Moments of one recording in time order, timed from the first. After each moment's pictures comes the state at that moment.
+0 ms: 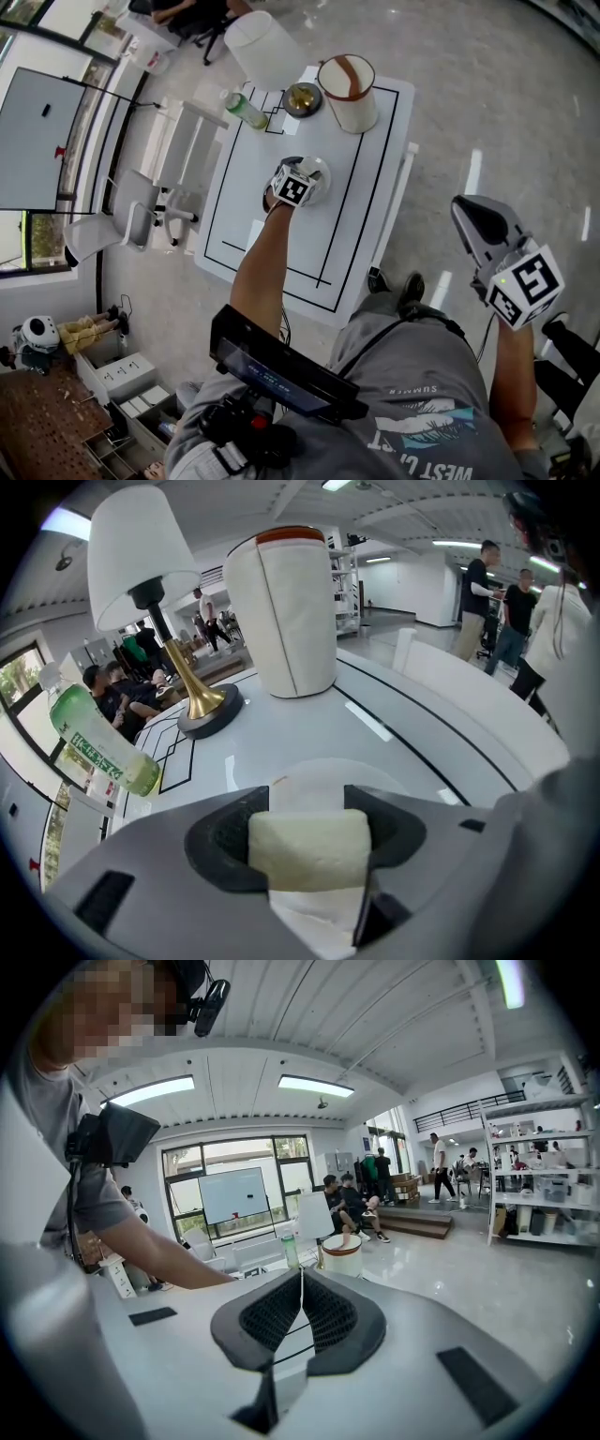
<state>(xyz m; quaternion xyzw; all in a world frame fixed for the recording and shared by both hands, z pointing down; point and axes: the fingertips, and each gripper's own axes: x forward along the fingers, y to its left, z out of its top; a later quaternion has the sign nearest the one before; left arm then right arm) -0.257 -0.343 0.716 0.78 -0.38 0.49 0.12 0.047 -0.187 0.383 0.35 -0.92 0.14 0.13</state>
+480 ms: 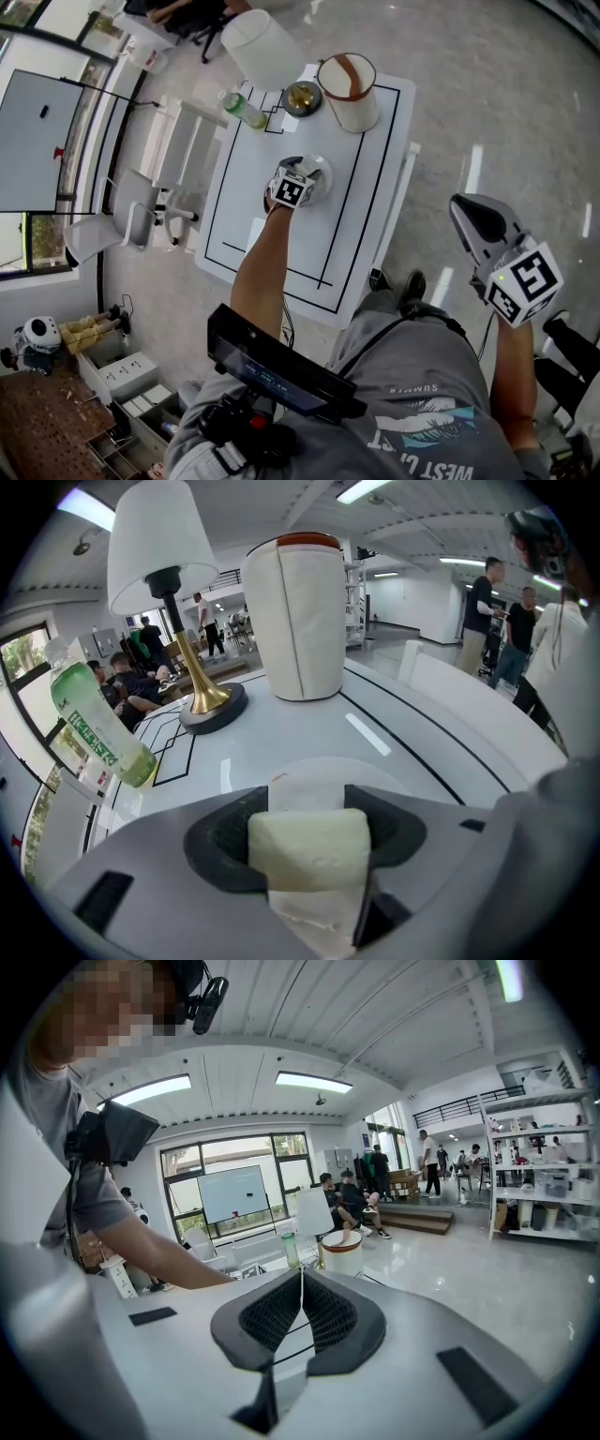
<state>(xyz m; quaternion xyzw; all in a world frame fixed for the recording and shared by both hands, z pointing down) -0.257 -0.346 0.719 0.79 -0.39 0.45 0.14 0.044 -0.195 0.392 0.35 -0.91 0.15 0.13</state>
